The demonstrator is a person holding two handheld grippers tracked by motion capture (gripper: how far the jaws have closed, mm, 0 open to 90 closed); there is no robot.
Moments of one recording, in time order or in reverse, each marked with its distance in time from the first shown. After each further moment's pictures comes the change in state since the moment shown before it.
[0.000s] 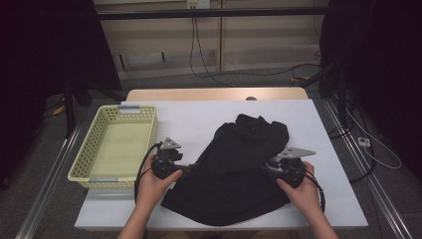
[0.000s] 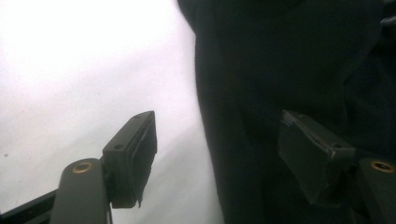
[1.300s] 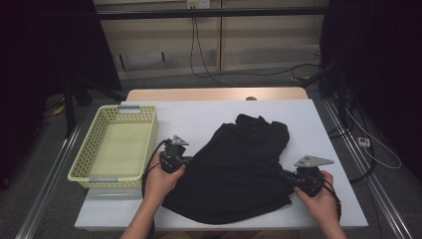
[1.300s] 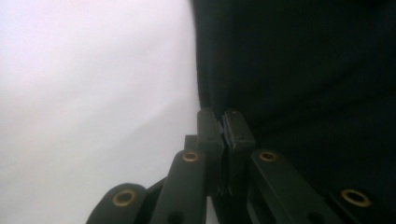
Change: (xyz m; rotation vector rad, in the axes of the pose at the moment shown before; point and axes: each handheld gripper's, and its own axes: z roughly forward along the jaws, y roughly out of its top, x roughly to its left) left arm 0.008 0.009 0.003 0.063 0.099 -0.015; right arm -0.017 -0.028 -0.042 0.010 -0.052 0.047
